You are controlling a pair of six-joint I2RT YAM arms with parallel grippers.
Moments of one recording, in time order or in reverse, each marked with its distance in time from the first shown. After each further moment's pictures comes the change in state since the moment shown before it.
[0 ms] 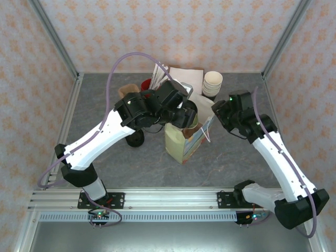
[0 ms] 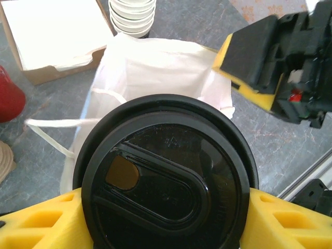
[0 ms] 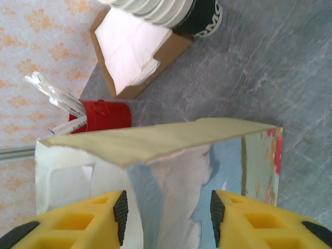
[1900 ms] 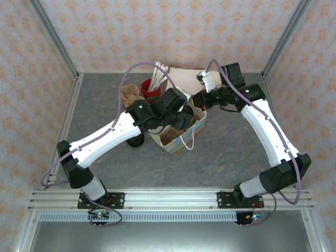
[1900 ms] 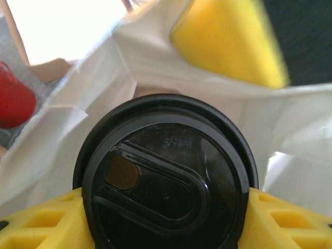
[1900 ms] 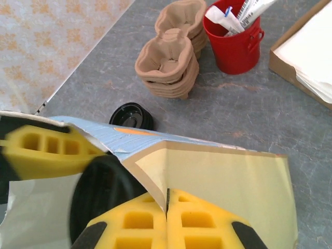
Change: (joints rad) left arm 0.077 -0.058 -0.403 0.297 -0.004 0.133; right arm 0.021 0.360 0.412 -0.119 -0.570 -1.174
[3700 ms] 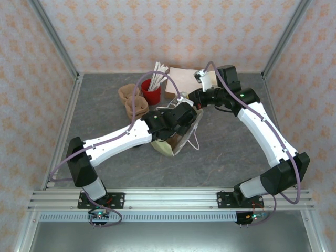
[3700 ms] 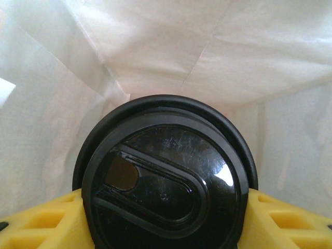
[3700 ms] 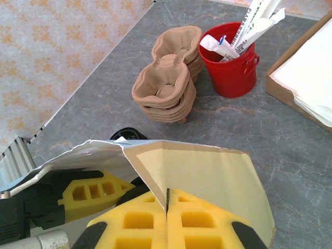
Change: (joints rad) left arm -0.065 0.058 -0.132 0.120 -0.267 -0.050; right arm 0.029 -0.010 -0.095 0.204 0.031 0.094
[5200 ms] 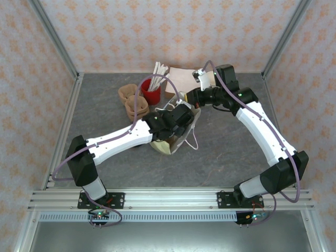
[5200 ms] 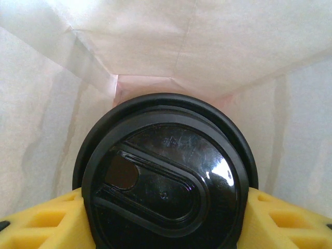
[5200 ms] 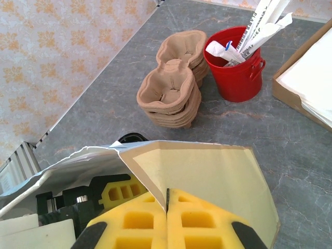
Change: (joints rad) left arm 0.034 0.000 -0.086 0.059 0.014 0.062; right arm 0.014 0.013 0.007 0.022 0.000 0.032
